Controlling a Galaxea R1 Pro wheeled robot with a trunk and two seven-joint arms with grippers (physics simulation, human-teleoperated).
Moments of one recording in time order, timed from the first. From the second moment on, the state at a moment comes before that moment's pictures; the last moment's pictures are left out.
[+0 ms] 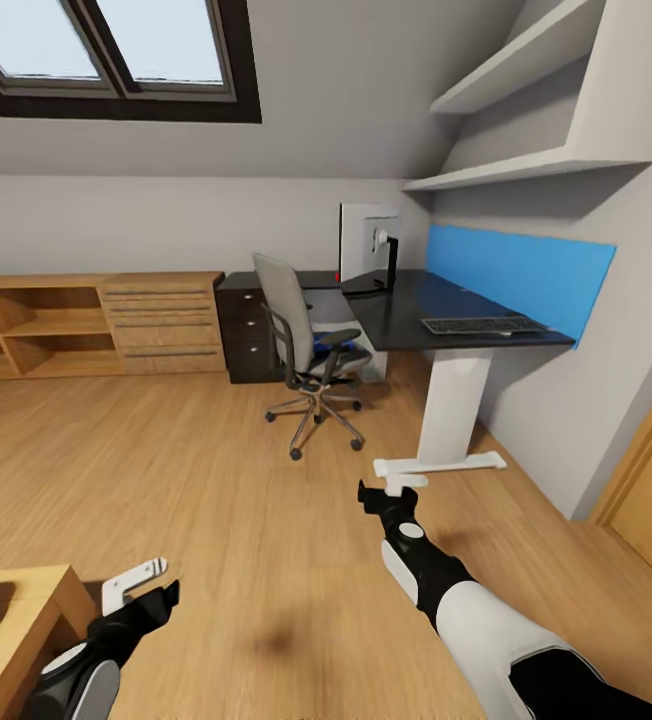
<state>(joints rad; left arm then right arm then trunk) -0.03 0.03 0.07 -1.60 0.45 0.58 0.39 -0.81 0.17 0.19 -0.35 -0.16 -0.17 -0.21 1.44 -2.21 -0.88</state>
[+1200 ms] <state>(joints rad) -0.03 0.04 0.08 -1.62 0.51 0.59 0.39 -0.81 0.17 0.20 -0.35 -0.15 -0.17 -0.21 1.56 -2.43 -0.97</state>
